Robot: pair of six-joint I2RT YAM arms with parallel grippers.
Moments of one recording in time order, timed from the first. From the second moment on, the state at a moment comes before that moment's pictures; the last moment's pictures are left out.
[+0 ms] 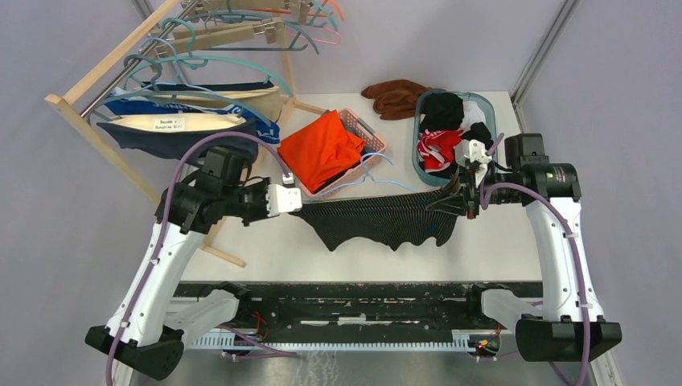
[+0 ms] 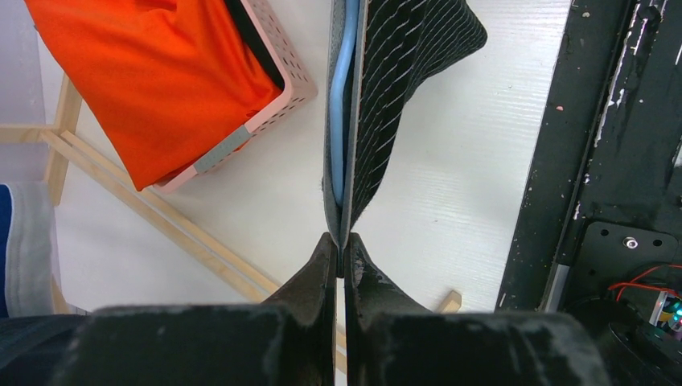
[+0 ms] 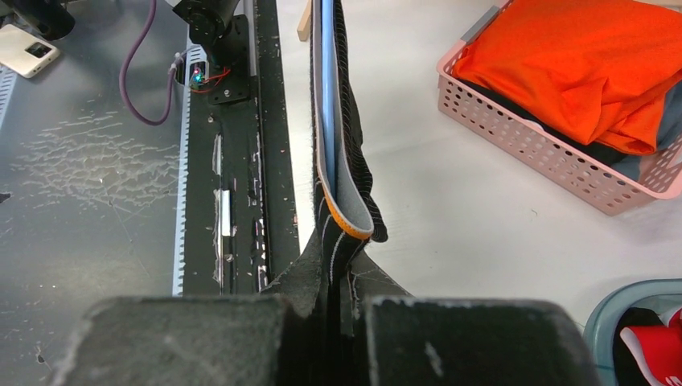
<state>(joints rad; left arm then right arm) -0.37 0.99 1.29 -1.23 0.39 1.07 -0.02 1.10 1.33 -1.39 -1.28 -1.06</state>
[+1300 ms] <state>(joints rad) -0.32 0.86 1.06 -1.04 0.60 0.96 -0.06 1.12 1.35 -1.26 -1.31 -0.83</state>
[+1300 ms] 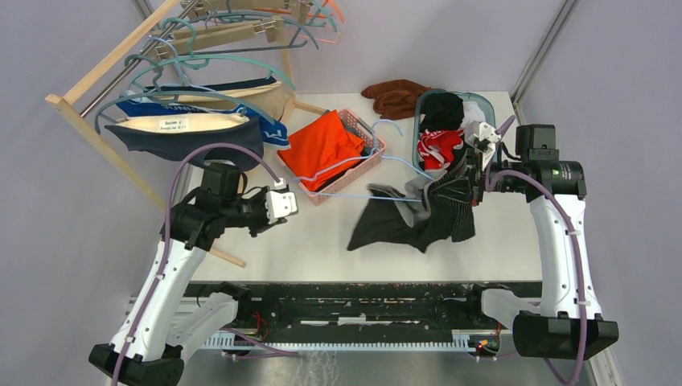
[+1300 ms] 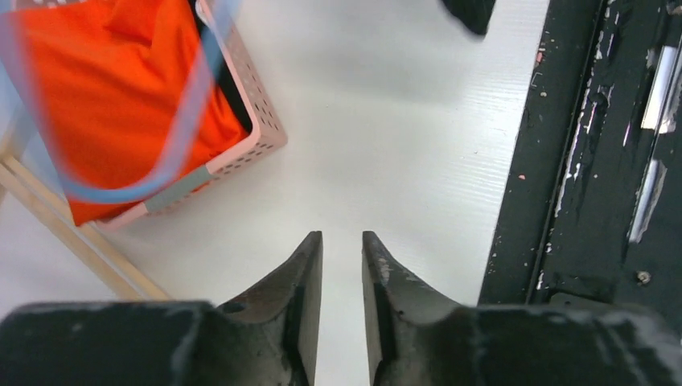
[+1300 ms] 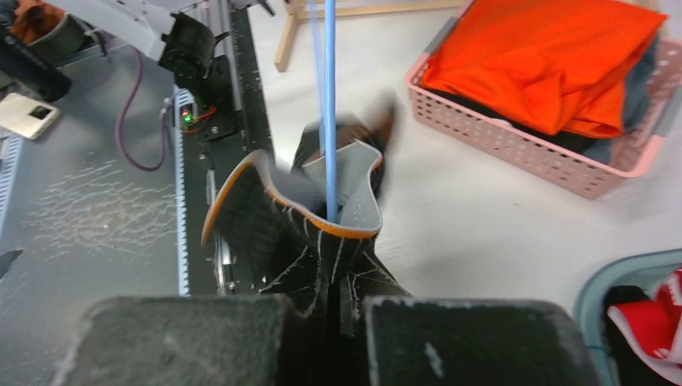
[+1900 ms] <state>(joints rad) -0.31 0.84 1.12 -1.00 0.54 0.78 -0.06 1.12 1.34 -1.11 -1.24 -0.71</state>
